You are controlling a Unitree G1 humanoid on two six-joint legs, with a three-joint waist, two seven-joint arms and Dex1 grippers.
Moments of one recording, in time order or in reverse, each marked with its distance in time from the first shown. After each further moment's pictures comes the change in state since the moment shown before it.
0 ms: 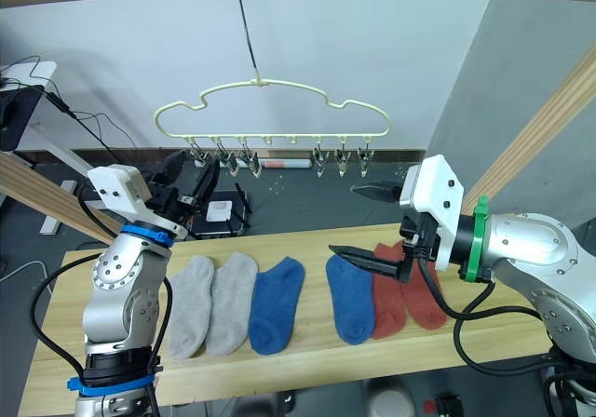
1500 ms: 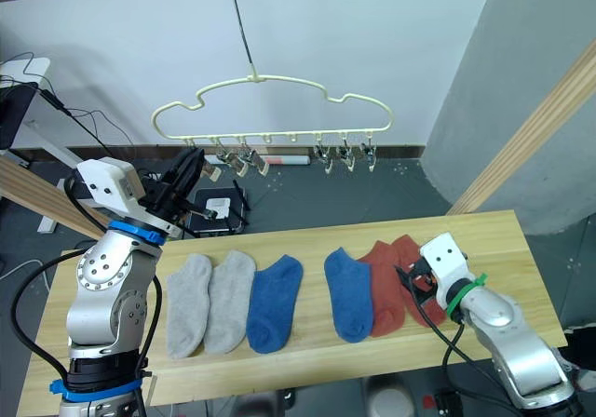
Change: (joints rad) left arm 0.019 0.062 -0.013 -0.082 0.005 0.026 -0.032; right arm 0.460 0.227 0.194 0.417 -0.679 -0.322 -0.362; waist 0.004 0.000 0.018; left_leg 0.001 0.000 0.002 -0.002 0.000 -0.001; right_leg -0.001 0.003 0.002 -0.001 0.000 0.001
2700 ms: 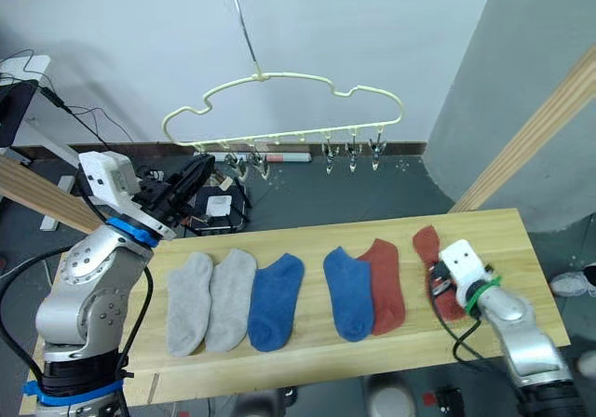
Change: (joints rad) left arm -0.008 0.089 0.042 -0.085 -0.220 0.269 -0.066; right arm -0.075 -0.049 -0.103 0.230 -0.102 -0.164 0.173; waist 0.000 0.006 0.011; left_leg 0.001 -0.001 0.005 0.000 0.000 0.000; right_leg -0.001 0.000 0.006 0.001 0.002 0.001
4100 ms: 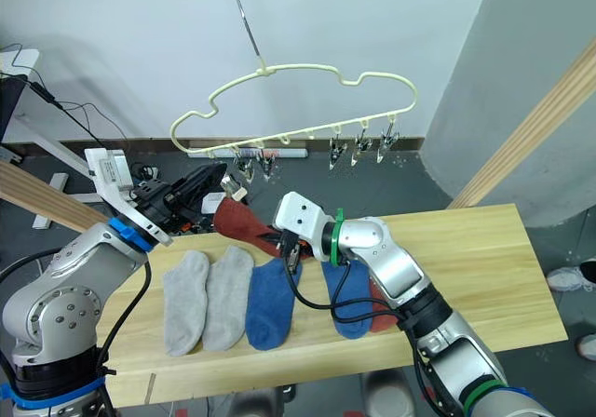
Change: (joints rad) left arm -0.015 0.046 0.069 -0.080 -0.348 0.299 0.078; right arm -0.617 0.473 0.458 0.165 0.011 -0.005 0.320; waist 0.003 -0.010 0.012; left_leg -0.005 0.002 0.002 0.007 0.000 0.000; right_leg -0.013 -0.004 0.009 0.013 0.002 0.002
